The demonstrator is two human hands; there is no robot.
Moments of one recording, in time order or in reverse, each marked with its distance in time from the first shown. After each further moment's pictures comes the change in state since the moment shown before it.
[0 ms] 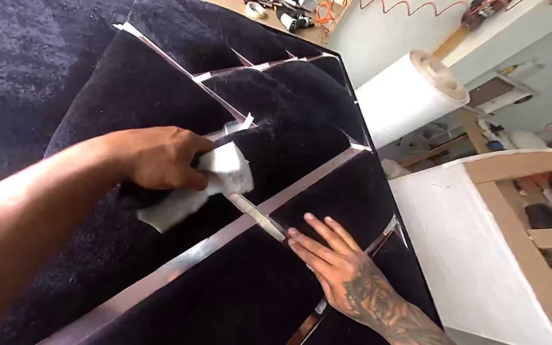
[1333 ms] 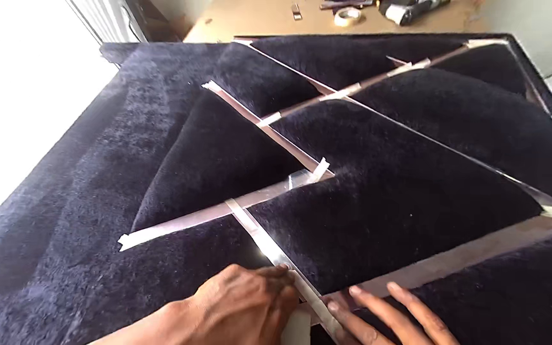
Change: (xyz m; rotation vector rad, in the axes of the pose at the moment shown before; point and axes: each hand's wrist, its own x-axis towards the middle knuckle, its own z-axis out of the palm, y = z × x) left_hand -0.002 0.055 0.075 0.211 -0.115 0.081; right_hand 0.087 0.037 0.001 0.251 -0.141 -0.167
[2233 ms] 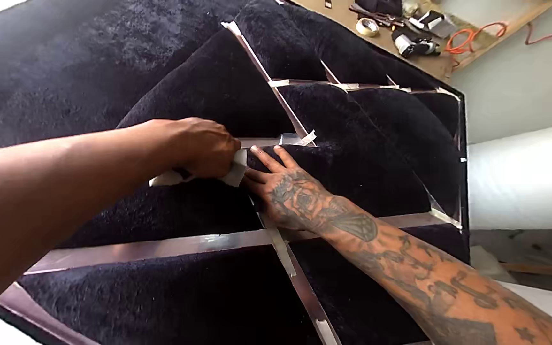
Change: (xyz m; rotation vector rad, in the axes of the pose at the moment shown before) left_hand 0.008 -0.110 -0.003 0.233 0.165 -0.287; right_hand 0.168 0.013 -0.012 -0.372 -0.225 -0.364
